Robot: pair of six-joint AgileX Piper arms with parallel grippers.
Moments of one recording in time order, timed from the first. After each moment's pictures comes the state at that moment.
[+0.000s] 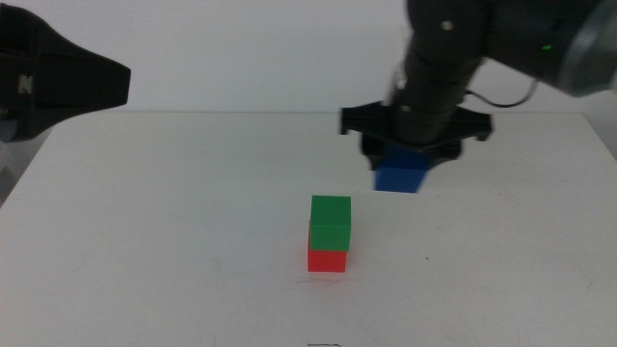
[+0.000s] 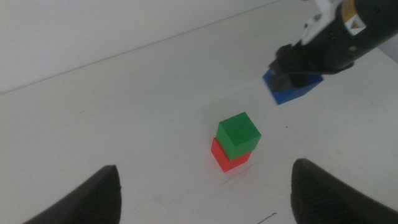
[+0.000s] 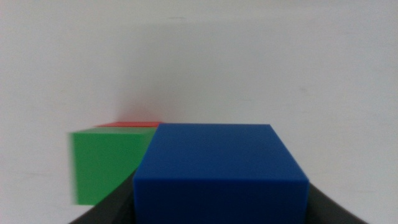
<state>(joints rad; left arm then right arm) -0.25 0.91 -1.29 -0.33 1.05 0.26 0.64 1.84 -1.75 -0.19 1.24 0.73</state>
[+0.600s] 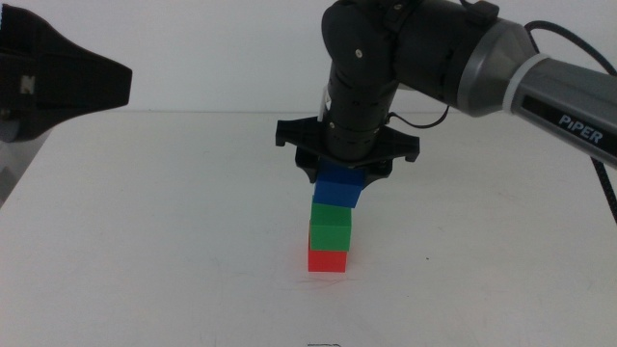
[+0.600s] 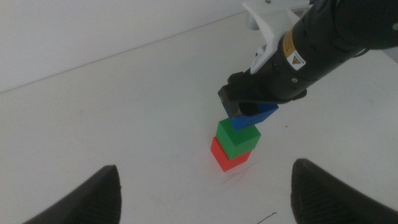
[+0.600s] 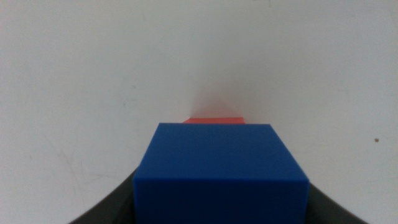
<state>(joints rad) -0.25 0.91 -1.29 -0.33 1.05 0.26 0.74 2.00 -1.91 -0.15 1.24 0.85</state>
